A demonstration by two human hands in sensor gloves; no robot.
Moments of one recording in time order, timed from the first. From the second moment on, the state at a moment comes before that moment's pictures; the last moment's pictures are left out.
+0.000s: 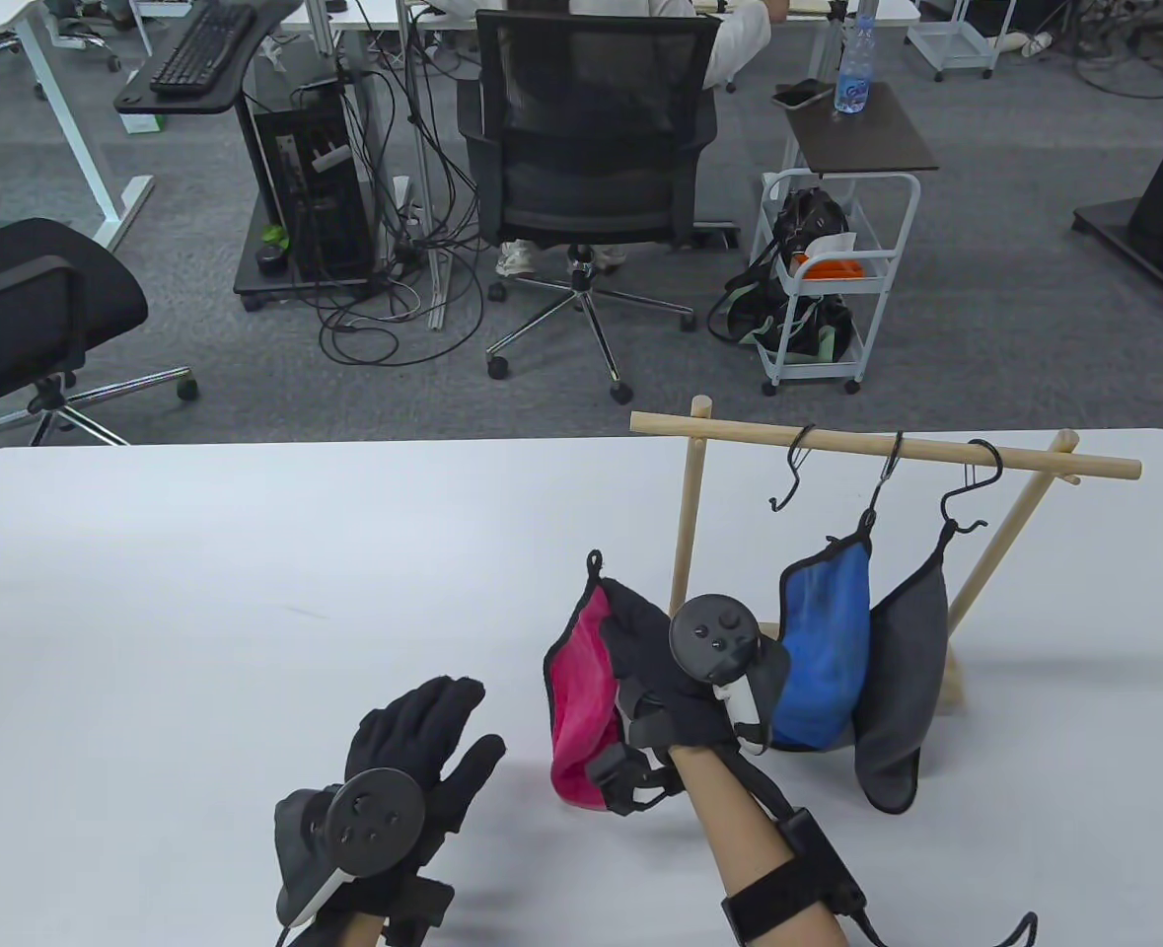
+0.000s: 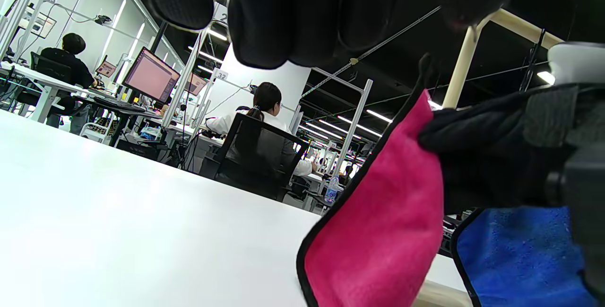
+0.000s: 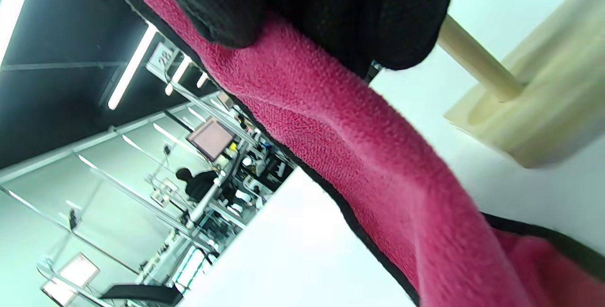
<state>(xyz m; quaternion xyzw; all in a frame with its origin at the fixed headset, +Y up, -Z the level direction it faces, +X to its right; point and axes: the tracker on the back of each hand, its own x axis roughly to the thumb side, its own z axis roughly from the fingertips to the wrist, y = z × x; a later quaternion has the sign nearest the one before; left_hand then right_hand) -0.198 -0.679 -0.278 0.14 -0.10 0.21 0.96 0.065 -0.689 -0.398 0.01 0.01 0.89 0.45</state>
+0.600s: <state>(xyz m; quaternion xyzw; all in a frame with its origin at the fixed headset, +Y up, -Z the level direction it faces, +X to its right) -0.198 -0.678 -0.278 0.13 -0.10 0.21 0.96 0.036 -0.740 -0.400 0.08 0.16 0.92 0.34</state>
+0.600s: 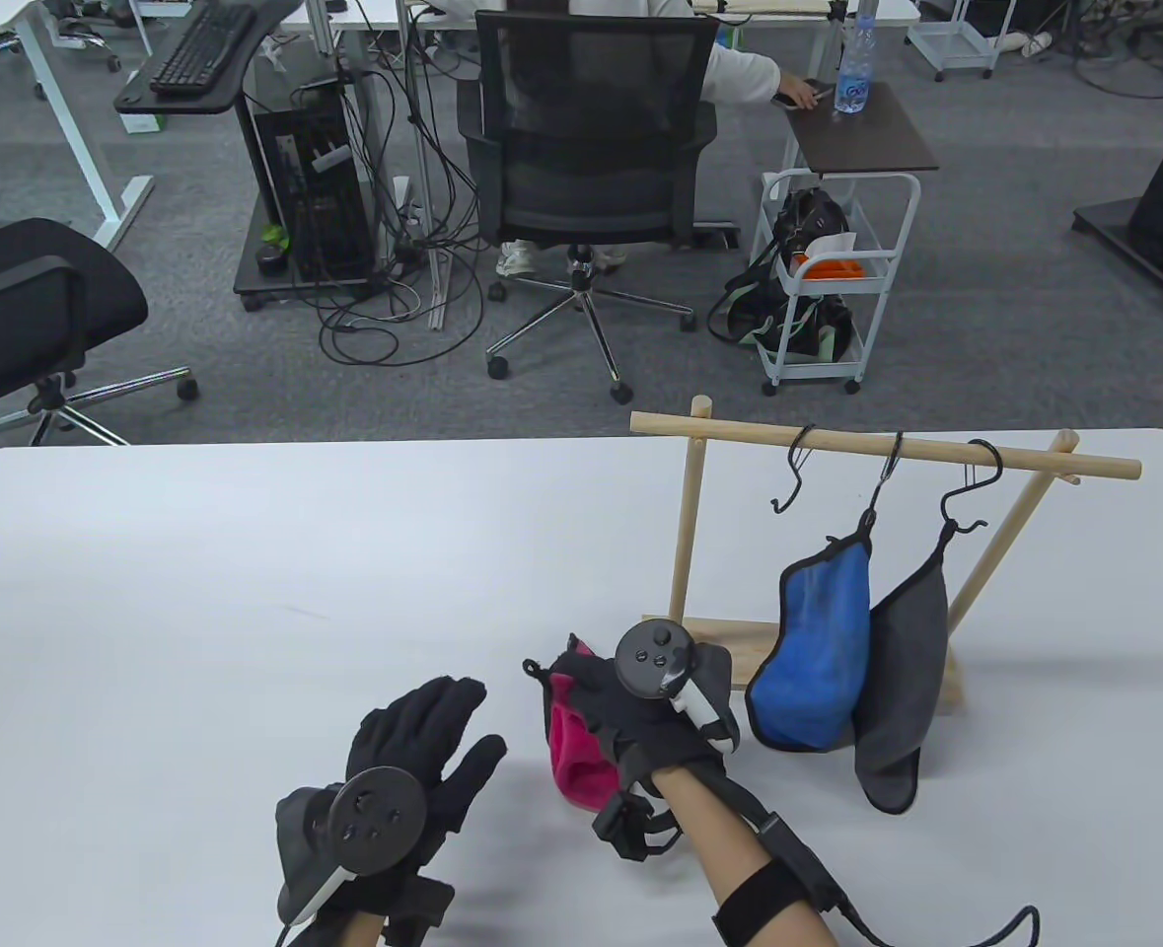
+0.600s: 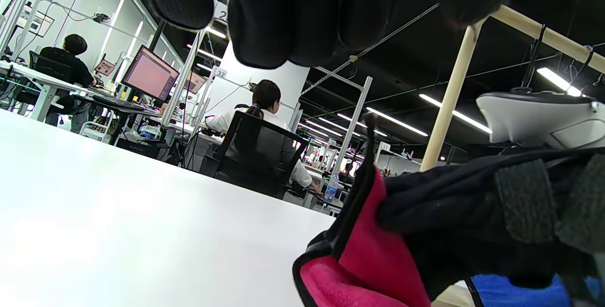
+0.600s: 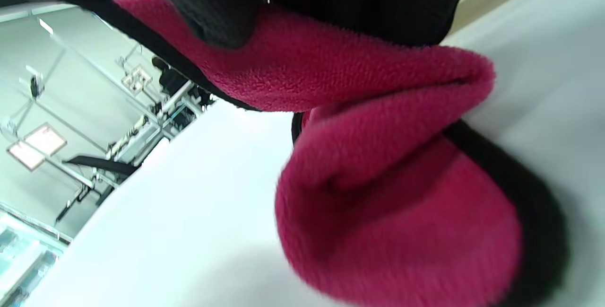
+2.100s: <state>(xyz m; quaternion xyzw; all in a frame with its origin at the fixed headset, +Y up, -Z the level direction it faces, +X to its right) -0.194 -0.680 -0.279 0.12 -0.11 0.20 0.97 0.103 -0.641 -0.354 0.12 0.03 0.96 0.27</state>
